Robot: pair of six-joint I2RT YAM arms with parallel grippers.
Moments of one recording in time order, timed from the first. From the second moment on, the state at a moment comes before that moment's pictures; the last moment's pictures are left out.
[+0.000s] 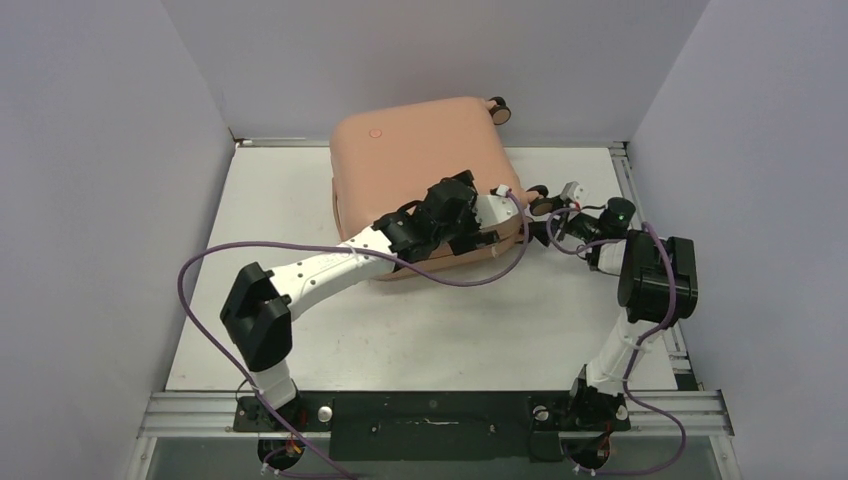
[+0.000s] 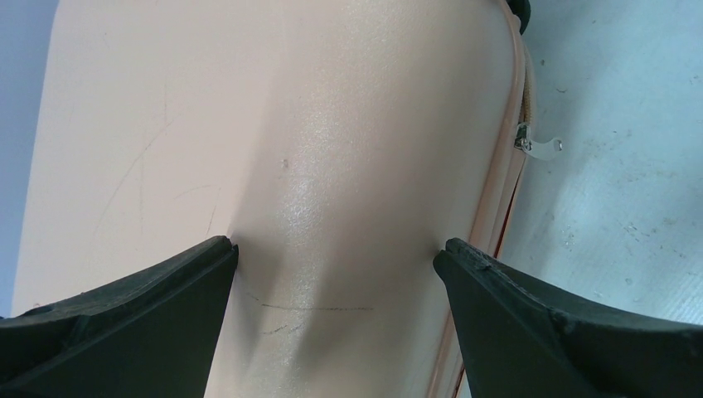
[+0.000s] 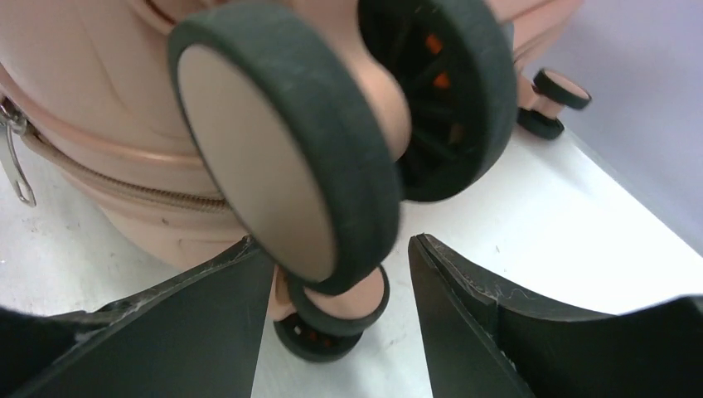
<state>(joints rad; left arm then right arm) -0.93 1.76 1.51 -0.26 -0.25 0.54 -0.22 1.85 0.78 0.81 -1.21 -0.43</state>
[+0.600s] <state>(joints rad) -0.90 1.72 1.49 -0.29 -0.18 0.55 -0.22 2.17 0.98 1.47 -1.43 0.39</state>
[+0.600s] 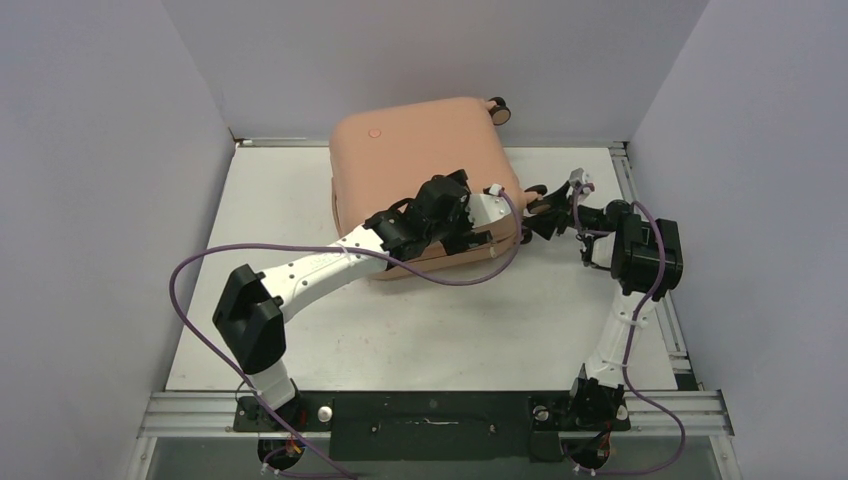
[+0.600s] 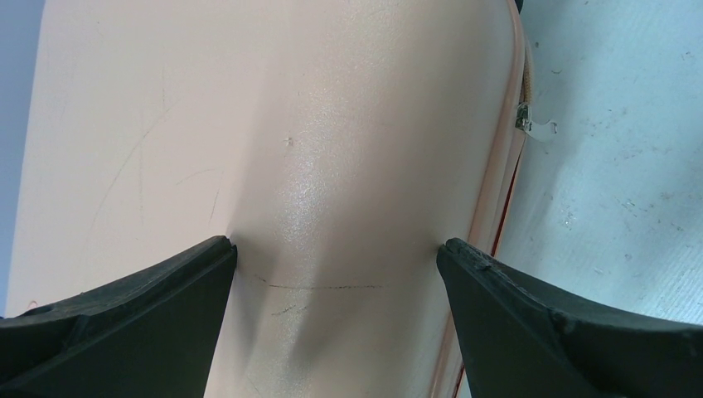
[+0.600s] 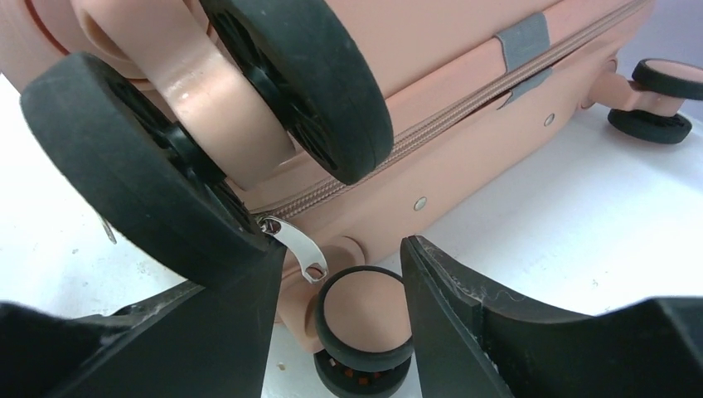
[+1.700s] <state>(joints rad) -0.90 1.71 1.48 -0.30 -0.21 0.55 -0.29 2.26 1.19 1.51 -1.55 1.01</state>
